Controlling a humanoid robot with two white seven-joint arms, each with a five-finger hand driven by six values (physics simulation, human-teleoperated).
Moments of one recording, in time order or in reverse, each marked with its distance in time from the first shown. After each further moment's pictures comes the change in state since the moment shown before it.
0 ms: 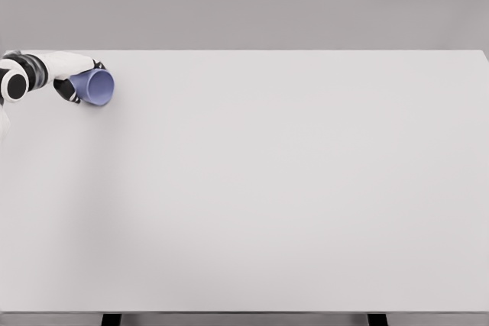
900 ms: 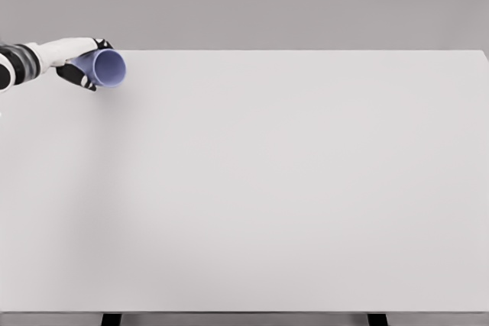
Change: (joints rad) left arm -0.009 0.028 0.010 -0.006 0.332 -0.014 -0.001; right arm 0.000 0.000 0.000 0.000 0.000 0.000 0.000
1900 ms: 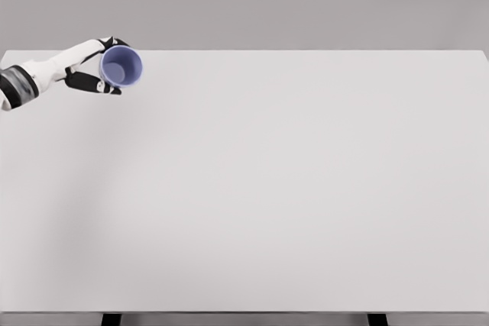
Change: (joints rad) left arm 0.146 0.056 -0.003 -0.114 0.529 -0.086 -0.001; right arm 0.000 0.000 0.000 0.000 0.000 0.000 0.000
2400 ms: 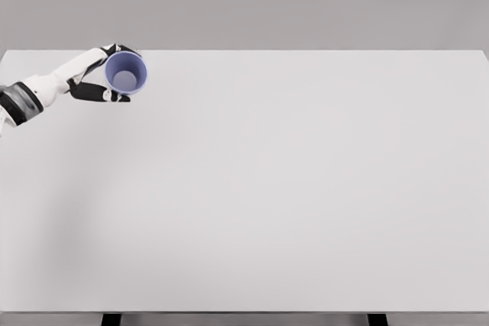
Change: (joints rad) left arm 0.066 -0.001 -0.008 0.001 0.175 -0.091 0.003; right arm 0.000 0.000 0.000 0.000 0.000 0.000 0.000
